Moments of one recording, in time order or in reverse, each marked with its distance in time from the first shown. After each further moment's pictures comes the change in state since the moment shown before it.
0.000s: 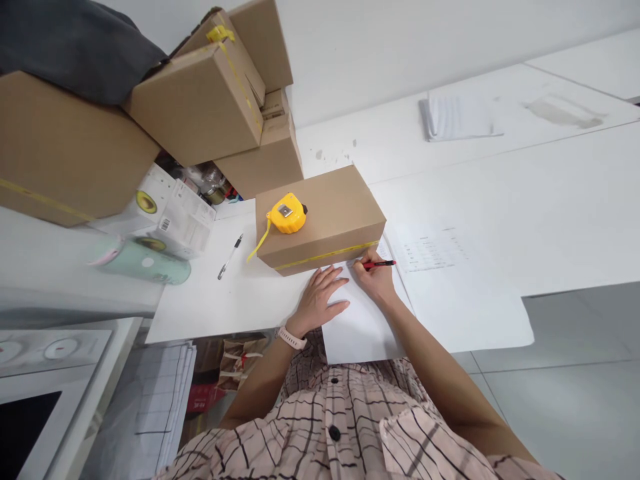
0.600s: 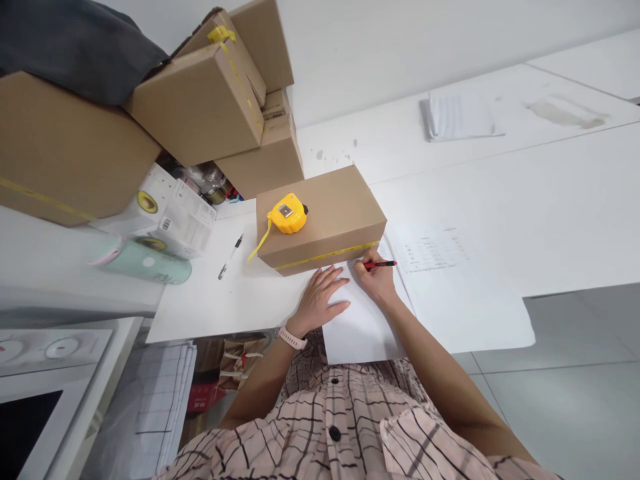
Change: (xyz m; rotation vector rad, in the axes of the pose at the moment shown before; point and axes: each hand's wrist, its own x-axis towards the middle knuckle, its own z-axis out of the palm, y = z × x) left_hand -0.001 -0.001 0.001 0.009 0.006 0.004; right_hand 0.000 -0.004 -0.001 0.000 0.001 -0.004
